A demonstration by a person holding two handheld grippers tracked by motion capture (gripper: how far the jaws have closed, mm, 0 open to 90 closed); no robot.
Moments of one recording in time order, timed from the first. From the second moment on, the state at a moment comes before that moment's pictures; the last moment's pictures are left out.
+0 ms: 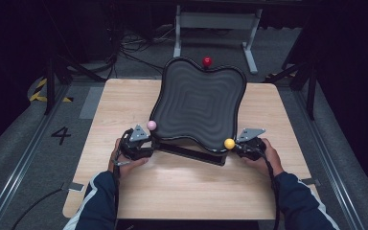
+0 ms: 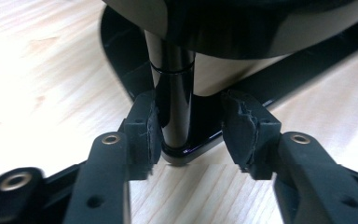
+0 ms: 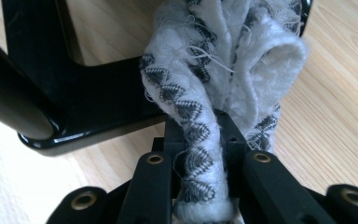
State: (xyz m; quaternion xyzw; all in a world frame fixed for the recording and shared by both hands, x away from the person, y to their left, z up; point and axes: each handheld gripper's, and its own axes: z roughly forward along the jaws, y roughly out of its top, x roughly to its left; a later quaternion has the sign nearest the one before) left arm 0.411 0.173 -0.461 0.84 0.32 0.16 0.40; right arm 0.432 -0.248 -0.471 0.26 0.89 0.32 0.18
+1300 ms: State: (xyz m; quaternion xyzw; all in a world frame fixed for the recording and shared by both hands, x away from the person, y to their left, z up) left arm 0.398 0.153 -0.457 0.85 0.29 0.15 0.42; right arm 0.368 -0.271 -0.450 0.20 0.88 0.40 0.16
